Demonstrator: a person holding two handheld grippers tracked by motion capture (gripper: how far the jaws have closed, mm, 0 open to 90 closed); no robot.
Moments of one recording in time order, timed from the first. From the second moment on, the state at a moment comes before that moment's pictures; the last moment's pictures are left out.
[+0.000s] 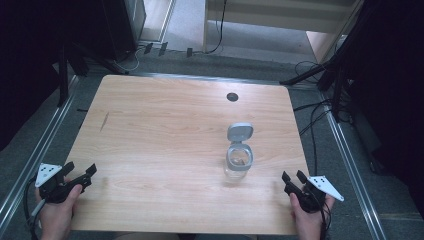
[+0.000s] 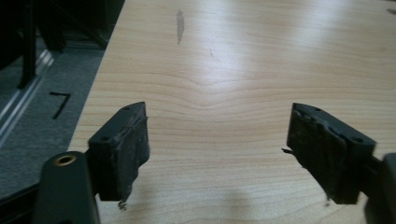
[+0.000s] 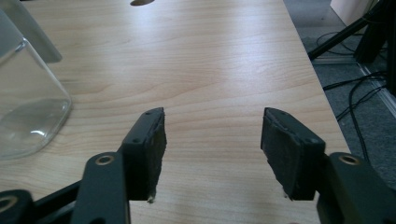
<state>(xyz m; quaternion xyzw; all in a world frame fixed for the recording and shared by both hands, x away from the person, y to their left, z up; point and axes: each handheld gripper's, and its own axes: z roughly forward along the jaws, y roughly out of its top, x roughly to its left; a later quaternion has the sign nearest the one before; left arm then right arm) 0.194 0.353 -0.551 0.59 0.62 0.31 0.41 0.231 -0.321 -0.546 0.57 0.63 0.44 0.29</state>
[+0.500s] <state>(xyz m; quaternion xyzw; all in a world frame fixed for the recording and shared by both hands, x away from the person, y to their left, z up) 0.221 0.290 -0.526 0.64 0.57 0.21 0.47 0.236 -0.300 -0.528 0.55 0.62 0.47 0.29</state>
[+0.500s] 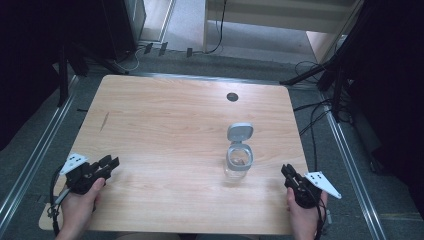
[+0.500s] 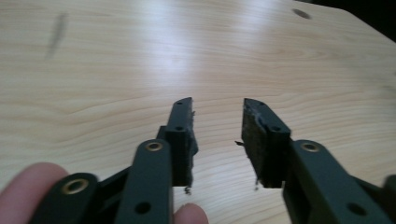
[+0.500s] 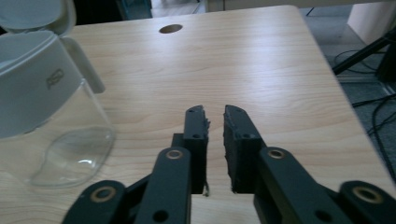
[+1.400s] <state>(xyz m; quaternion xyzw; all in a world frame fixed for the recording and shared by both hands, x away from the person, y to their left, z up) 0.280 0.087 -0.494 0.73 0.46 0.16 0.48 0.279 -0.231 -0.518 0.49 0.67 0.51 0.22</state>
